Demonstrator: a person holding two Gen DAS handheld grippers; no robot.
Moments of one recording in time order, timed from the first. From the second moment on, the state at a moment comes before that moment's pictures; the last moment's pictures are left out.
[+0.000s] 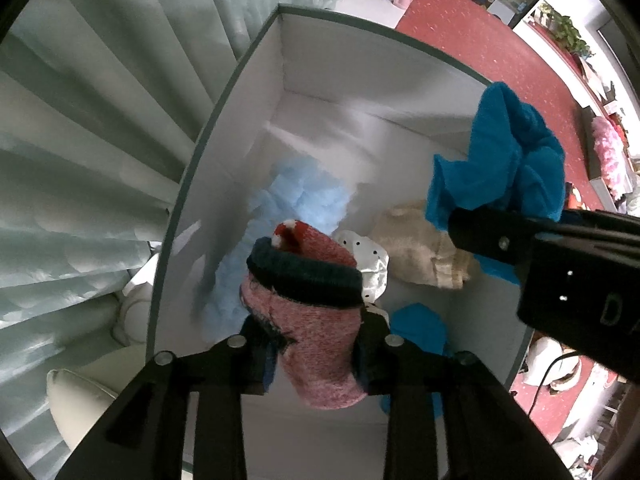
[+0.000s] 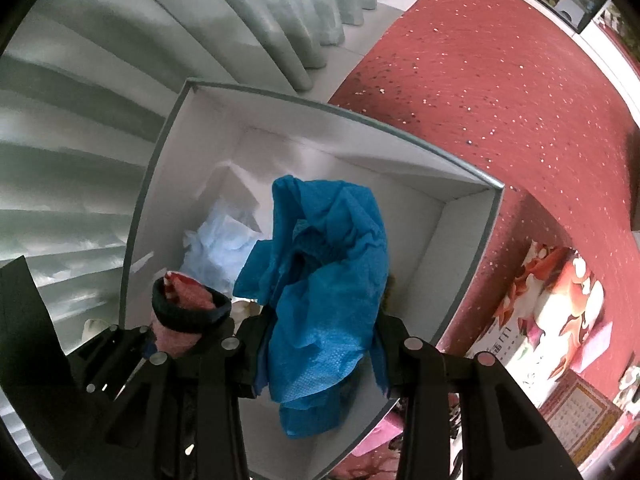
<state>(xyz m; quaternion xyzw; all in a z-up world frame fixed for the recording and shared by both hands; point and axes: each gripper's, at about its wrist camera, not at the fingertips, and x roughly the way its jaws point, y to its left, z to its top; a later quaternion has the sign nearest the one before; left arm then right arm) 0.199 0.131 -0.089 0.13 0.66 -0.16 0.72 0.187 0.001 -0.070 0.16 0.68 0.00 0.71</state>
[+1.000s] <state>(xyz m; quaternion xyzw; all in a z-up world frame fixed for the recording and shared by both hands) 0.130 0.118 -0.038 0.14 0.62 -0.31 0.71 0.039 -0.077 -0.033 0.28 0.64 -0.05 0.71</state>
